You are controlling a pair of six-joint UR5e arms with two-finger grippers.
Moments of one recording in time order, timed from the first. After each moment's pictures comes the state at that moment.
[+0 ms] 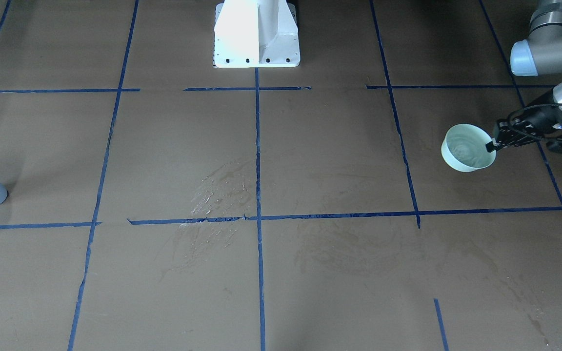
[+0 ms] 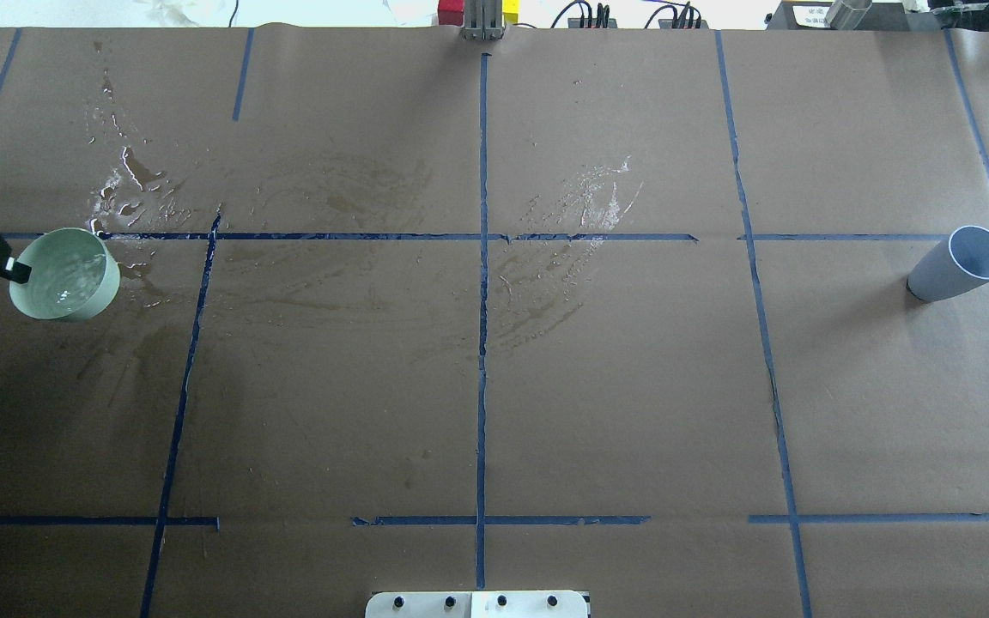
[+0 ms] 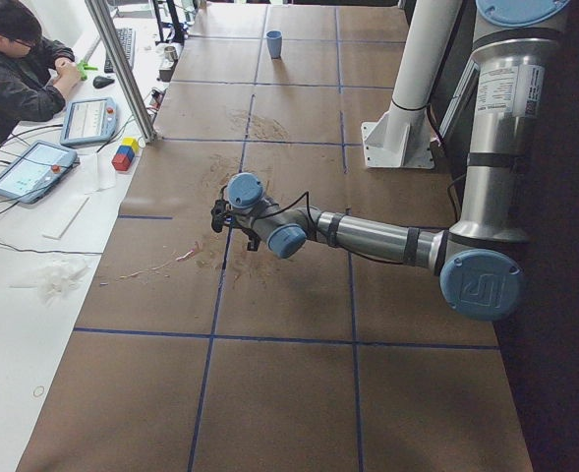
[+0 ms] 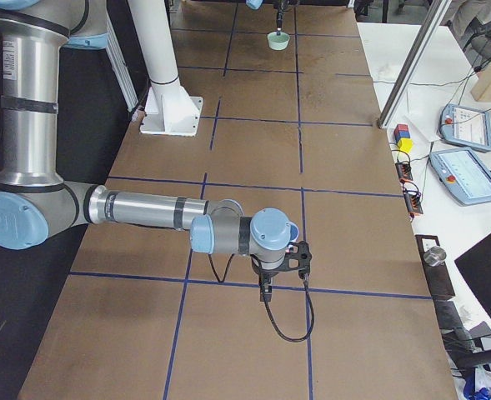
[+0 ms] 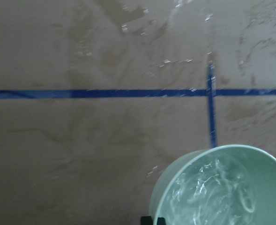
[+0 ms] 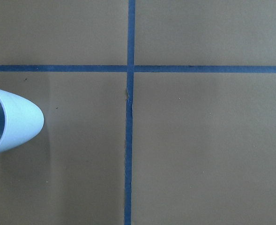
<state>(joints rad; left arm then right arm) -1.16 -1.55 -1.64 -2.20 -2.47 -0.70 1.58 -1.68 1.62 -1.50 2.38 0.00</state>
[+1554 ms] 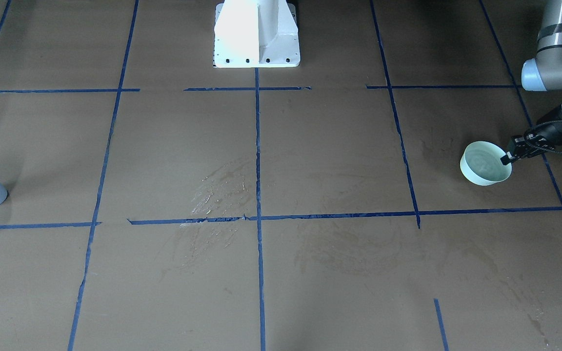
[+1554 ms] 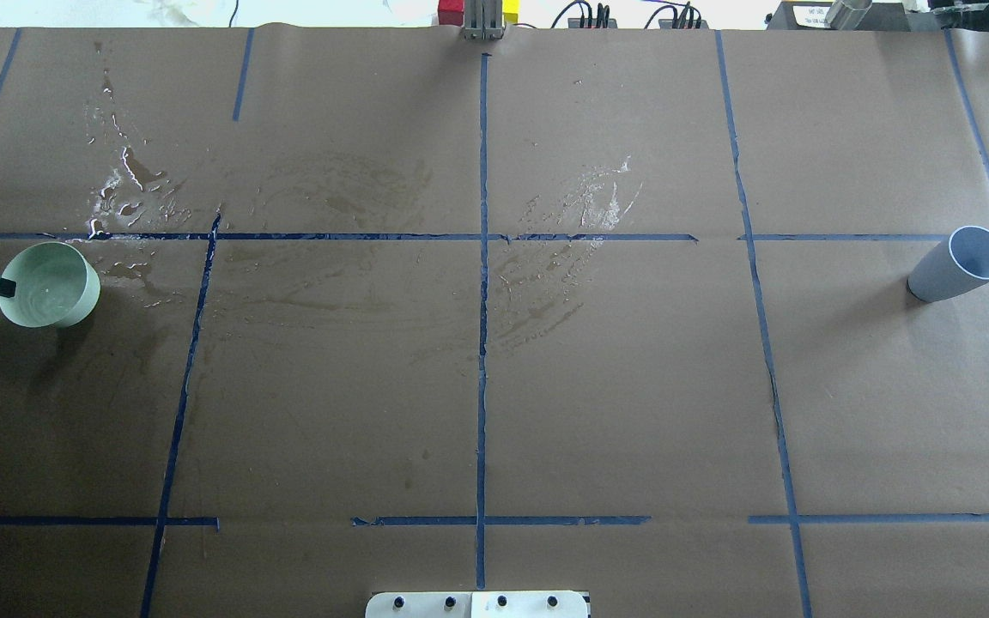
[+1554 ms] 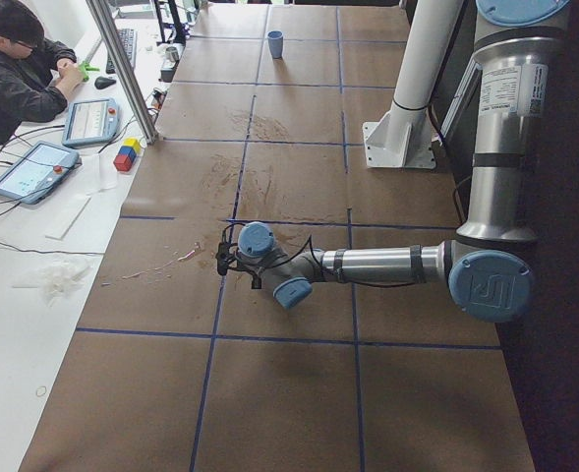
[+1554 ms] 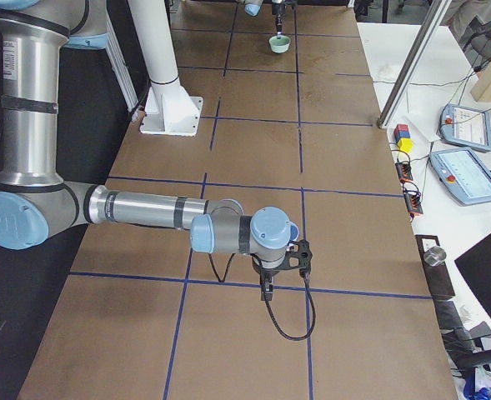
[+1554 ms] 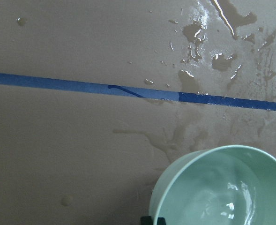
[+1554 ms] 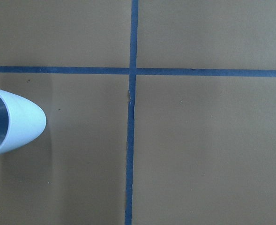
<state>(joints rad) -1.13 -1.57 -1.41 -2.50 -2.40 -0.90 1.58 -1.68 1.63 -1.49 2.38 -0.01</state>
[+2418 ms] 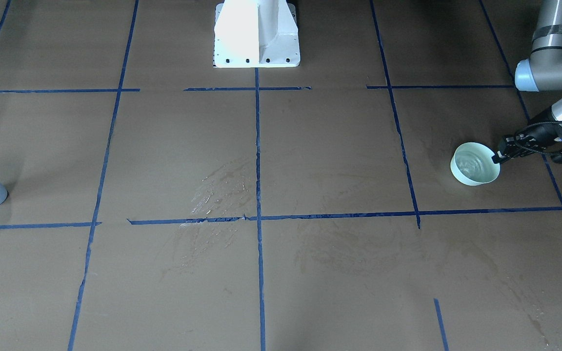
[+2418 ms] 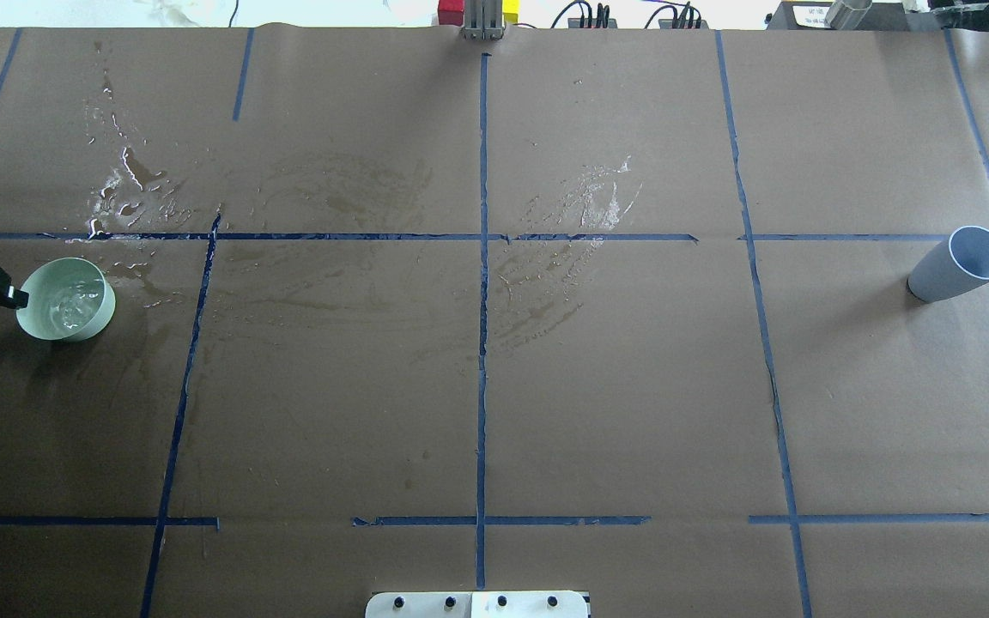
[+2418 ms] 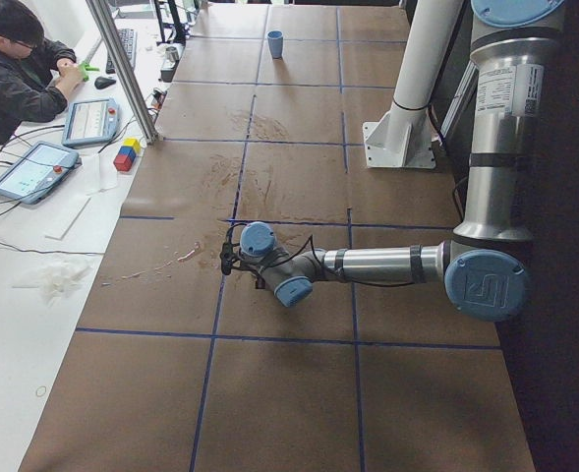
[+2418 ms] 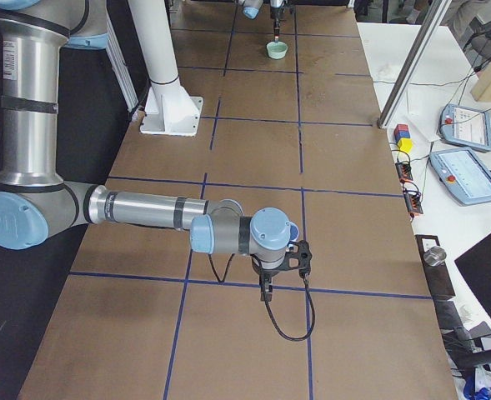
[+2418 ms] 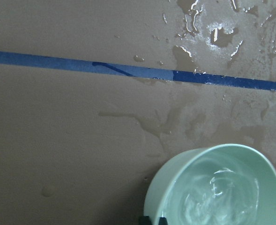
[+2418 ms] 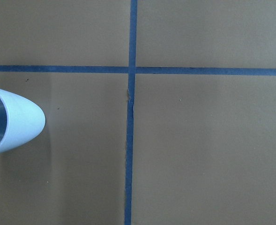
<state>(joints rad) -1.10 -1.57 -1.40 -2.49 -2.39 -0.90 1.58 -1.68 1.63 -1.49 2.38 -0.01</state>
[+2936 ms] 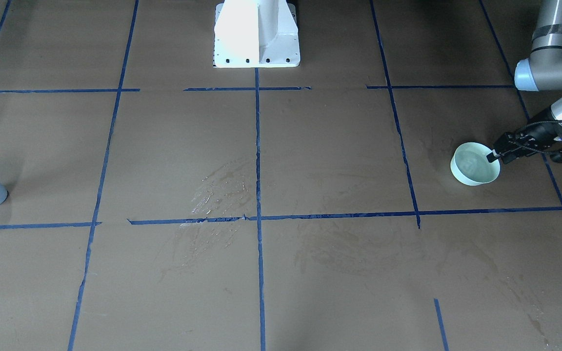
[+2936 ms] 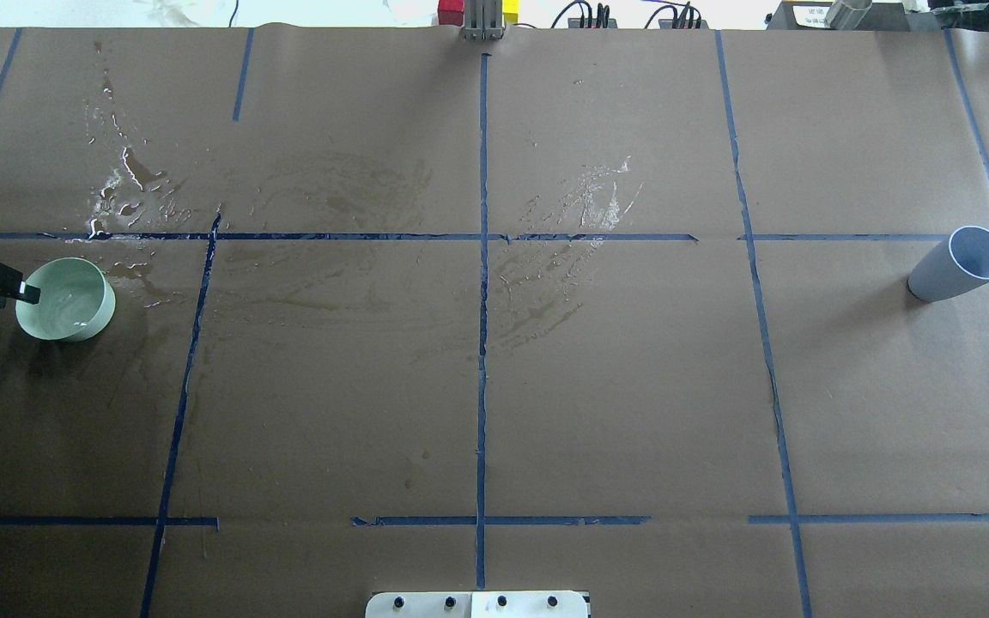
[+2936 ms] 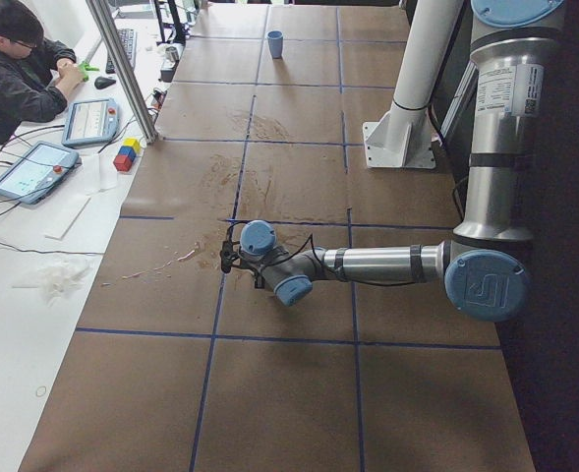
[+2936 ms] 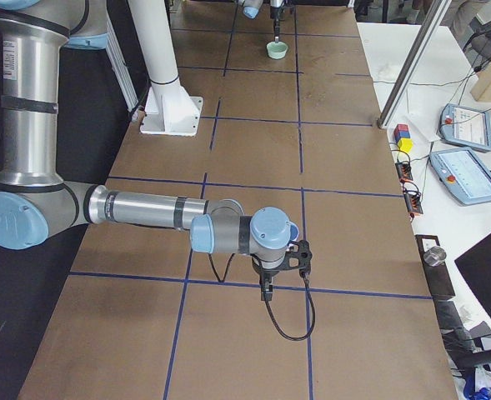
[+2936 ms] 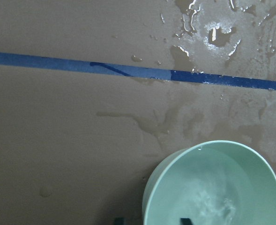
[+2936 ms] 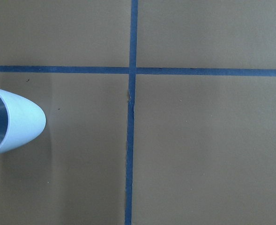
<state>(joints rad) -1.10 -1.57 -1.41 -2.50 -2.39 -0.87 1.58 -1.68 1.63 -1.49 2.38 -0.01</state>
